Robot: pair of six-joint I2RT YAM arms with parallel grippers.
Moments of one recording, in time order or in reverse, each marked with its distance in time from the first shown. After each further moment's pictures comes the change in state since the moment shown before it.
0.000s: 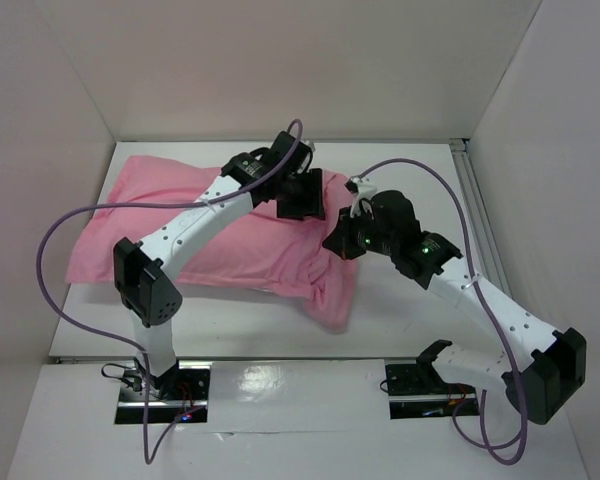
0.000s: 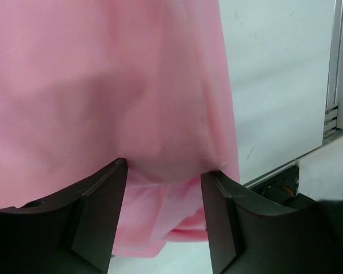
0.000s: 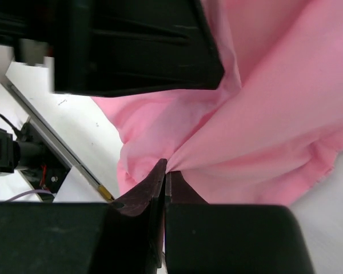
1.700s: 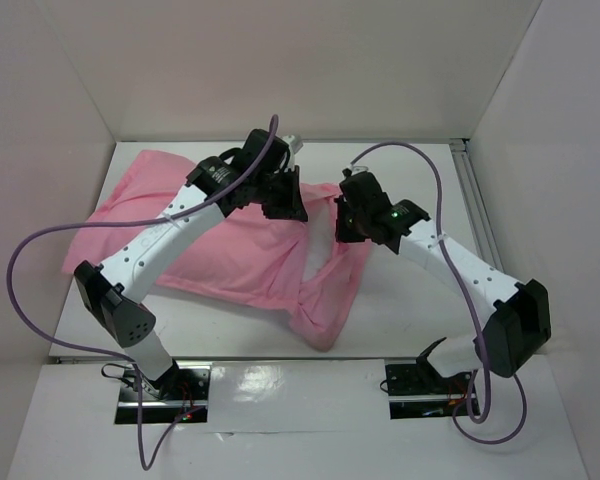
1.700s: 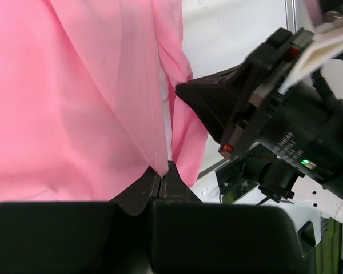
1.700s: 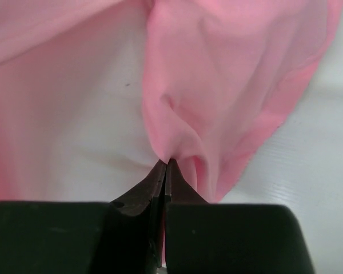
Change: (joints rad) left arm -0.002 -0.174 -0.064 -0.019 0.077 0.017; right arm 0.006 0.285 0.241 -0.295 0.392 0.127
